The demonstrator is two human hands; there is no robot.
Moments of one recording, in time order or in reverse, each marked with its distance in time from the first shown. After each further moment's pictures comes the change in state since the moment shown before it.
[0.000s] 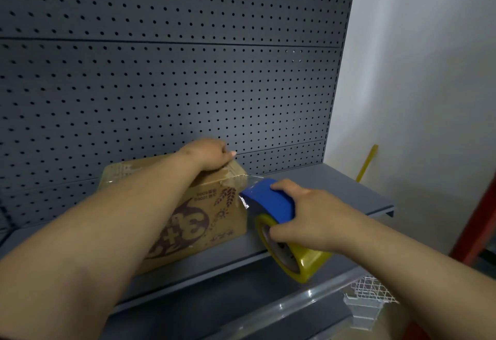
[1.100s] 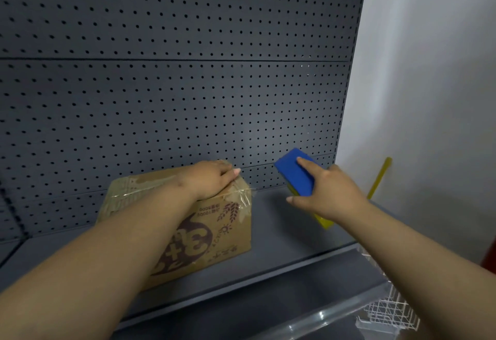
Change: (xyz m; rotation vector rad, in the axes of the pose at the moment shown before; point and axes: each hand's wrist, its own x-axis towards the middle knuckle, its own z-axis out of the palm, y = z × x) left_hand -0.034 -0.002 0.006 -0.099 0.034 0.057; right_hand 0.077 0.059 -0.013 -0.147 0.315 0.042
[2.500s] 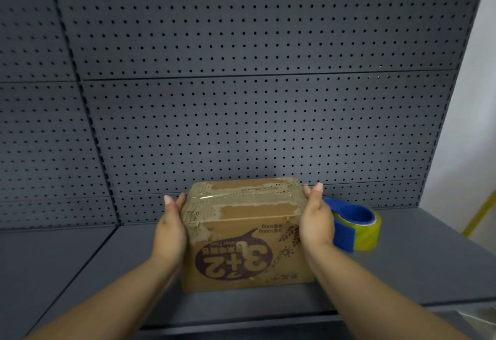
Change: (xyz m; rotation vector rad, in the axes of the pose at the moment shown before) left_hand -0.109 -0.102 0.041 -1.295 0.782 -0.607; right_hand 0.038 -0.128 0.094 1.155 0.166 0.257
